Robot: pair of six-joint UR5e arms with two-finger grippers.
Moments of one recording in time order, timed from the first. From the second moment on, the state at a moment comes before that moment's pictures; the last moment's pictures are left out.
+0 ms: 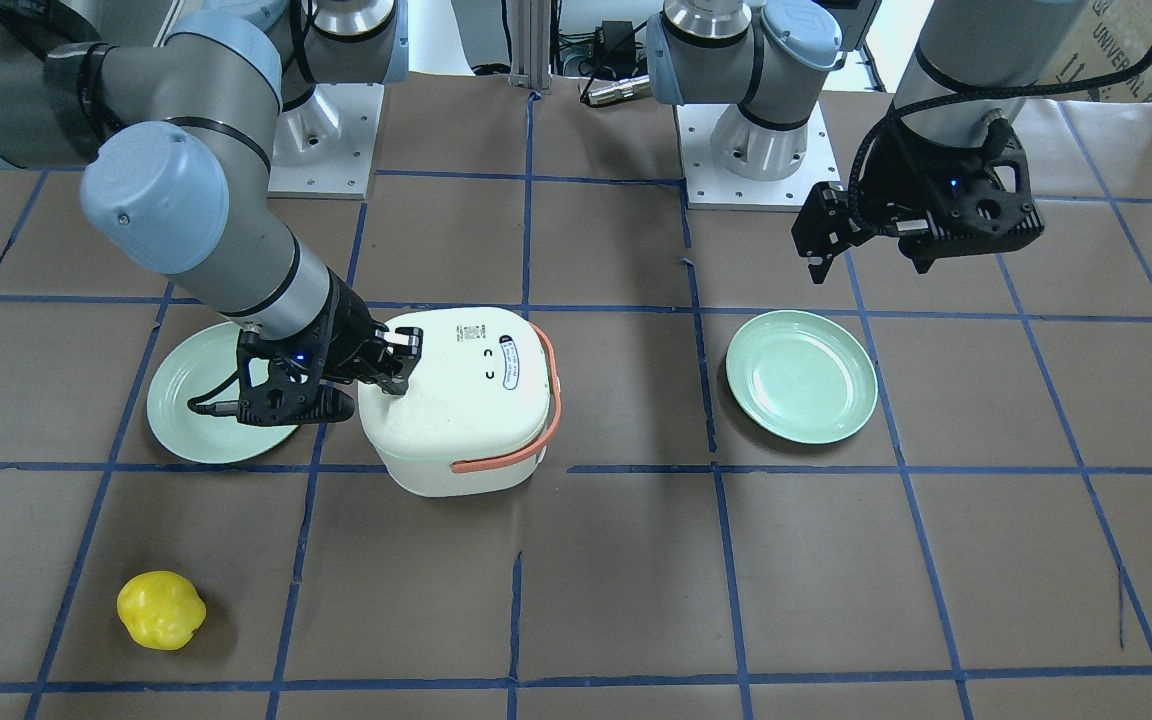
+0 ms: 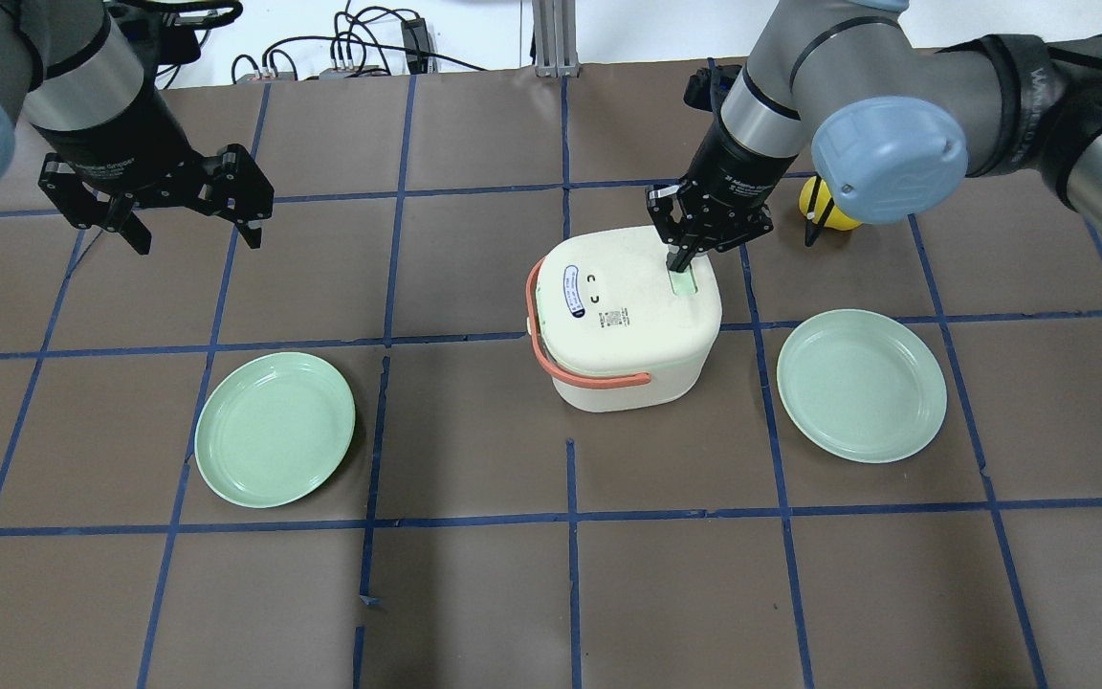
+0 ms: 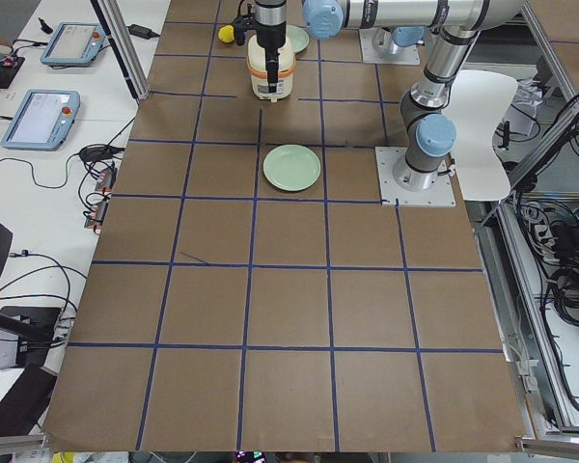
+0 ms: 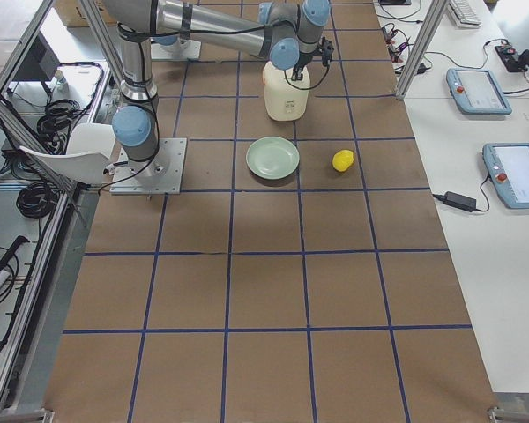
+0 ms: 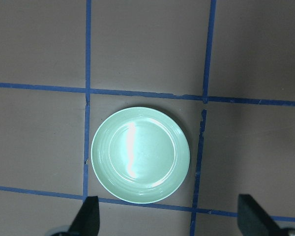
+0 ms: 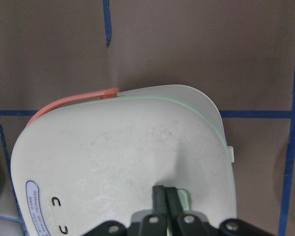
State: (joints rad) left arm -1.50 -1.56 -1.59 -1.55 1.67 0.00; right arm 1.64 -1.32 1.63 -1.80 -1.28 0.09
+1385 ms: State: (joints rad) left arm -1.50 -1.56 -1.59 -1.55 1.67 0.00; right arm 1.61 -1.49 1.52 -1.69 -1.46 0.01
